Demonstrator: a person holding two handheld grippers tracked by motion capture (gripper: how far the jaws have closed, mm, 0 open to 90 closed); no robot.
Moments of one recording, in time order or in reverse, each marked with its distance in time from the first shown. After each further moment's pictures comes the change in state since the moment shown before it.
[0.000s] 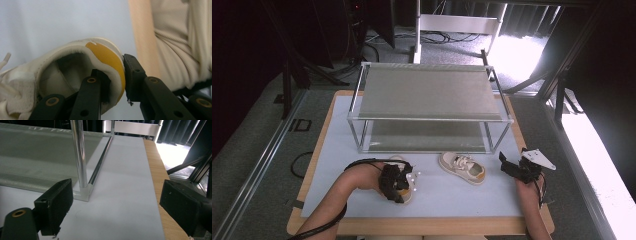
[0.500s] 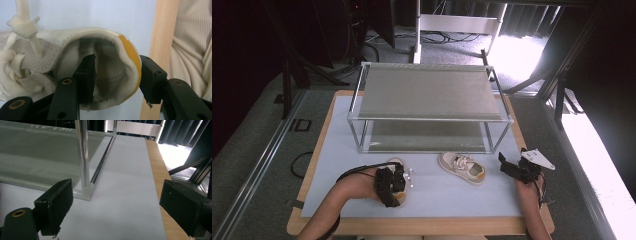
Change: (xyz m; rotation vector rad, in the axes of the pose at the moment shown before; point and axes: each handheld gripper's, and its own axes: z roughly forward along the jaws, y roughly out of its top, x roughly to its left) left arm -0.009 -0.013 0.011 -0.045 0.125 -0.293; right arm 0.002 0.000 0.000 0.003 0.012 -0.024
